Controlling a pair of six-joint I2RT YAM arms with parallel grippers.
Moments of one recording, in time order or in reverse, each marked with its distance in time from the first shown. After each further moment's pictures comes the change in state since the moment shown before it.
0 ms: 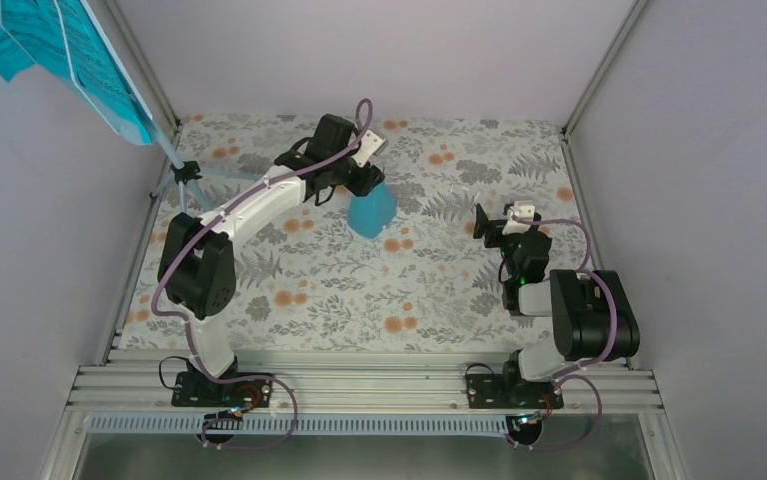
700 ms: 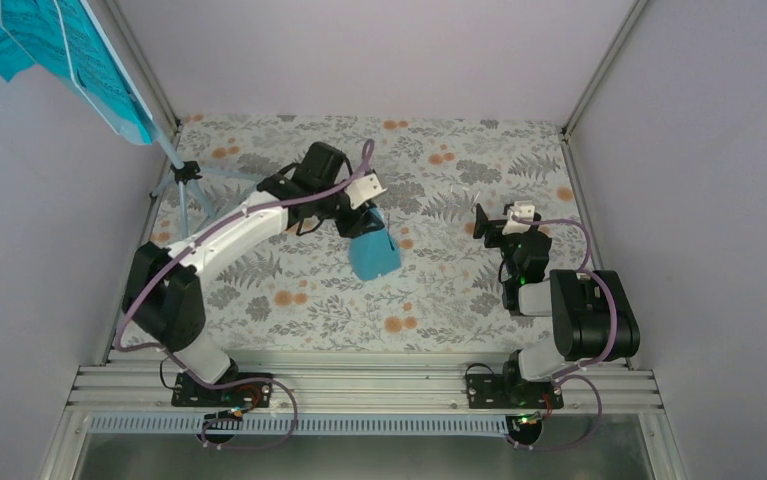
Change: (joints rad) left arm -0.040 -0.210 -0.218 -0.116 0.275 0.268; right arm 0.000 0.000 0.000 0.000 -0.001 0.000
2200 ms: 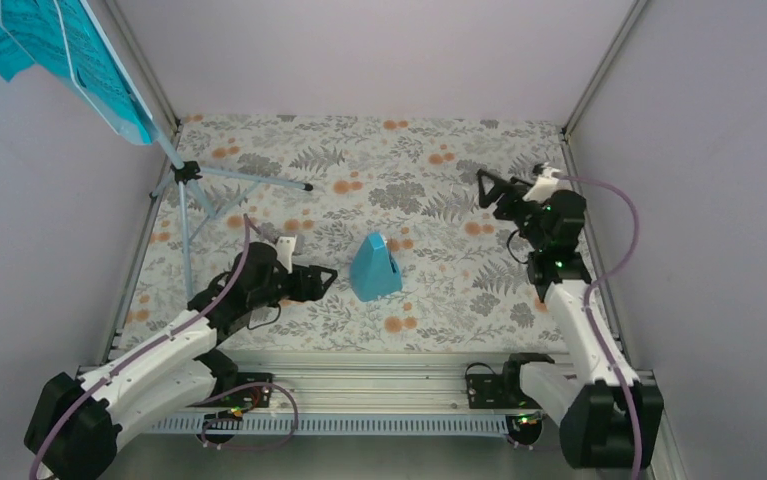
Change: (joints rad) left arm 0.010 -0.825 -0.942 0.392 -0.263 -0.960; right arm 0.003 -0.572 0.388 -0.910 -0.194 0.446
